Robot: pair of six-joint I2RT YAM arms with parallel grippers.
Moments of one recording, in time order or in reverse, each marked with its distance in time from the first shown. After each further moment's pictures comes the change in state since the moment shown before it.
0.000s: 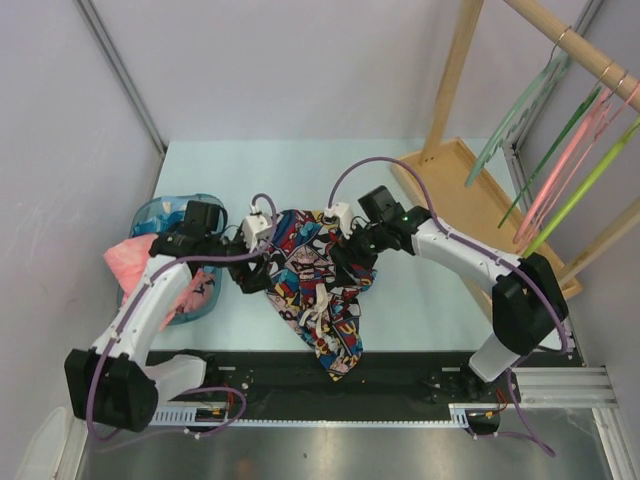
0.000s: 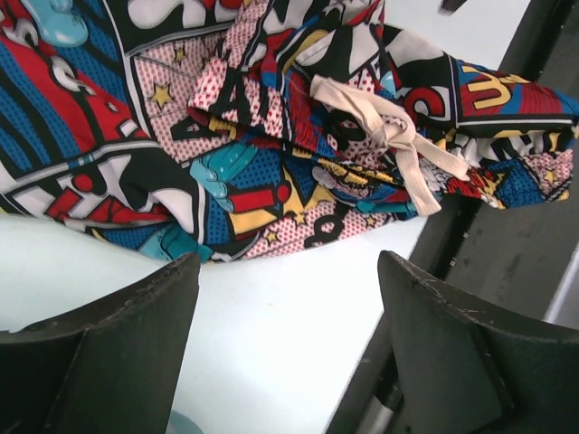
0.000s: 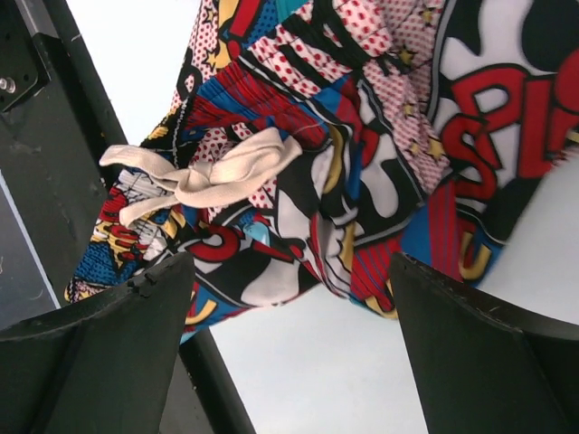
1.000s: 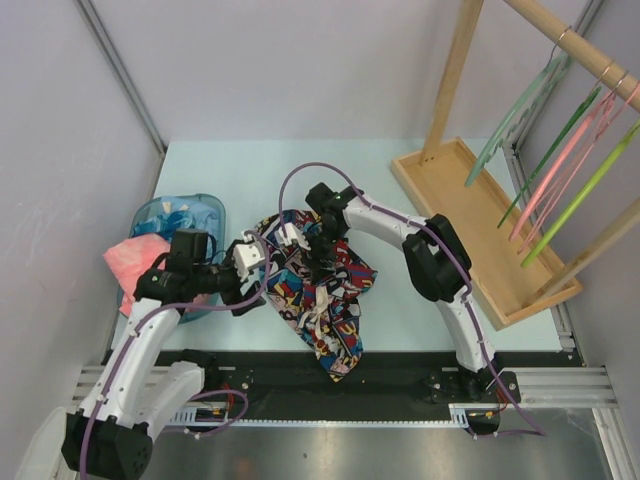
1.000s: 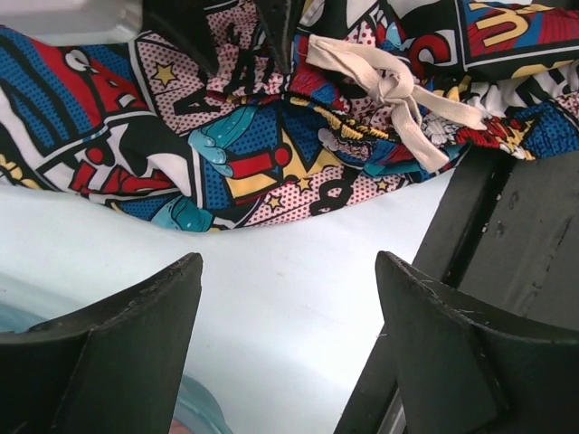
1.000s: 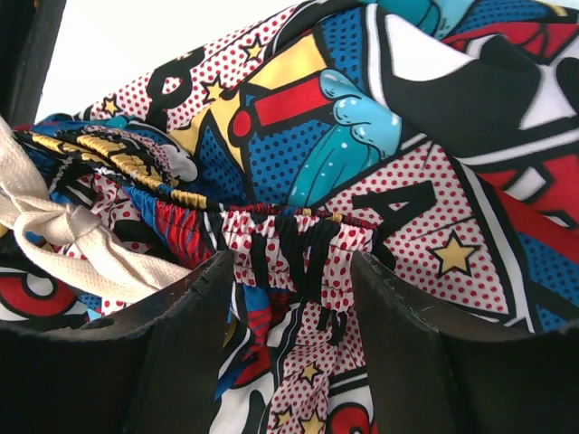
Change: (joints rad) left arm 0.002 -0.321 -0.187 -0.005 -0.046 0.121; right arm 0.090 0.638 0.609 -0.344 -0.235 -0.858
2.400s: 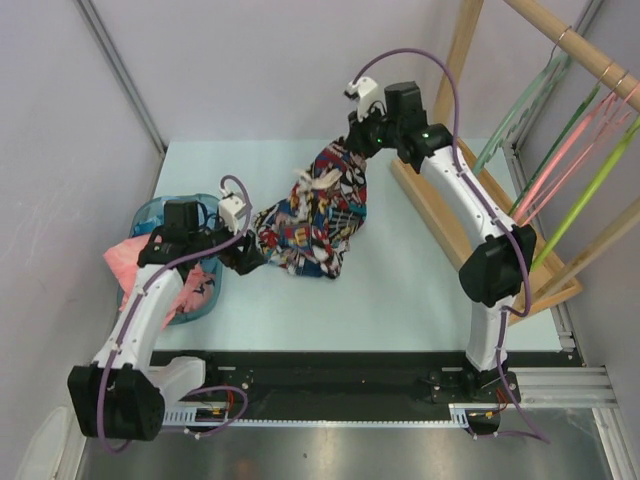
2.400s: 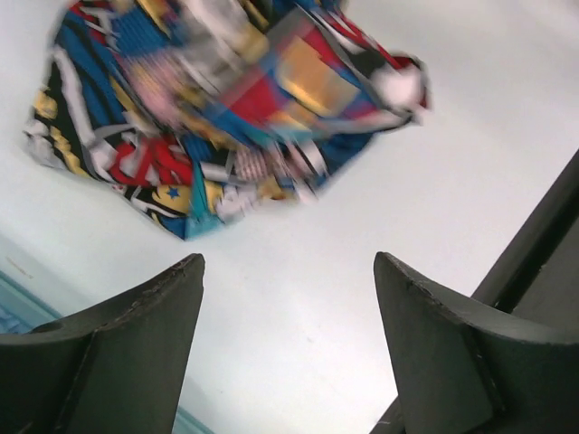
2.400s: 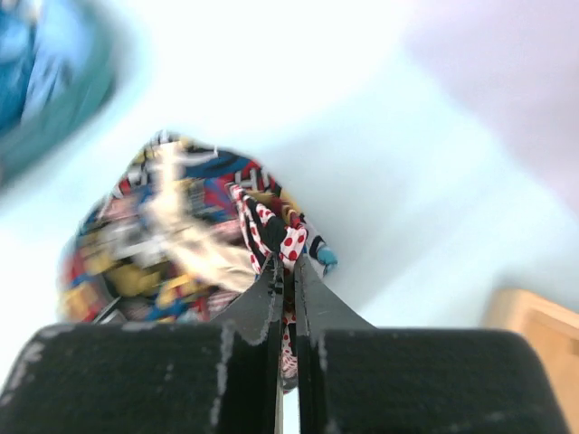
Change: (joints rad) left arm 0.124 0.186 0.075 0.262 0.021 -0.323; right arm -0.289 -0.244 0.236 0.344 0.352 0.838
